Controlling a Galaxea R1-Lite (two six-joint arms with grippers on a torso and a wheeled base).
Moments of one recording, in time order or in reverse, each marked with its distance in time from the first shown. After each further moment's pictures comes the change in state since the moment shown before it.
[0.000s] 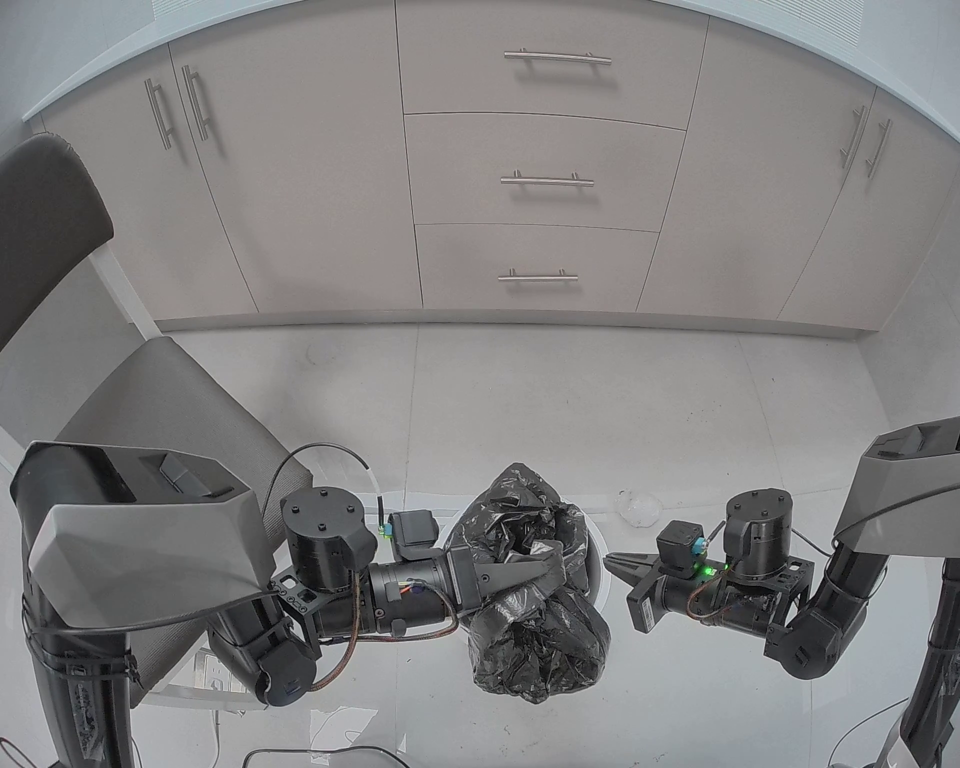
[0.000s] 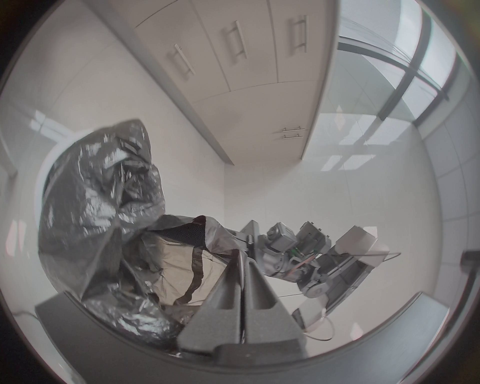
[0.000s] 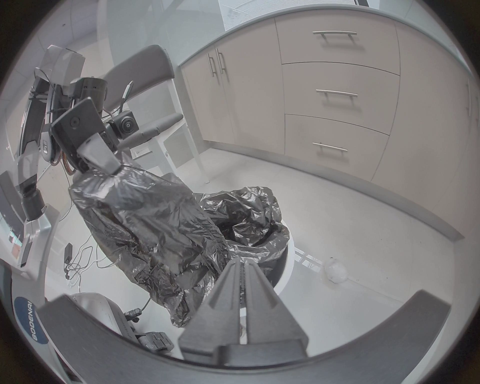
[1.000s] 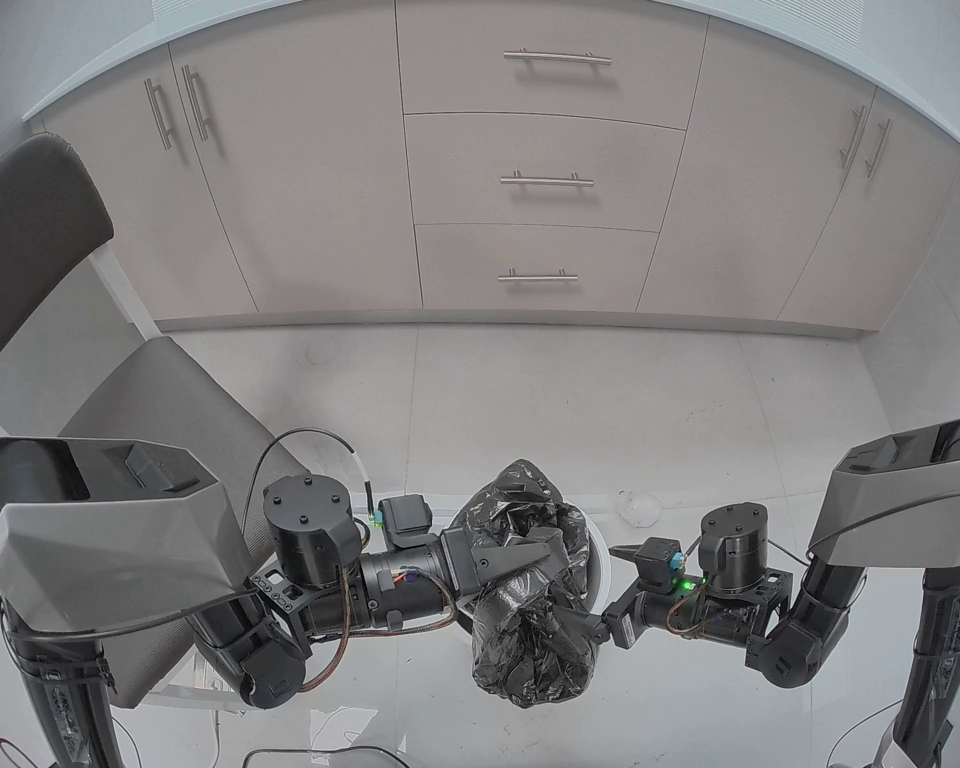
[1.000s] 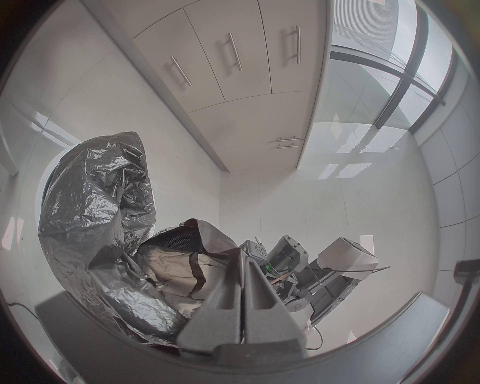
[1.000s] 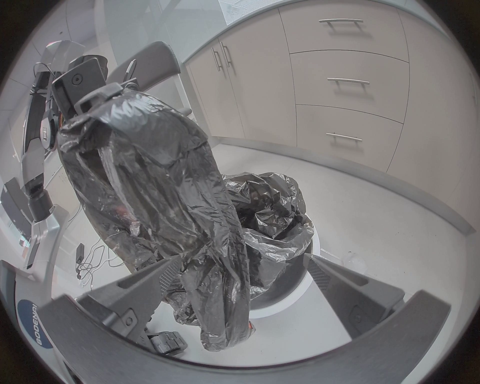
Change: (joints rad) left arm -0.015 -0.076 0.025 -0.004 0.051 -0.061; right arm 0.039 0.060 -0.027 0.004 0.030 0.037
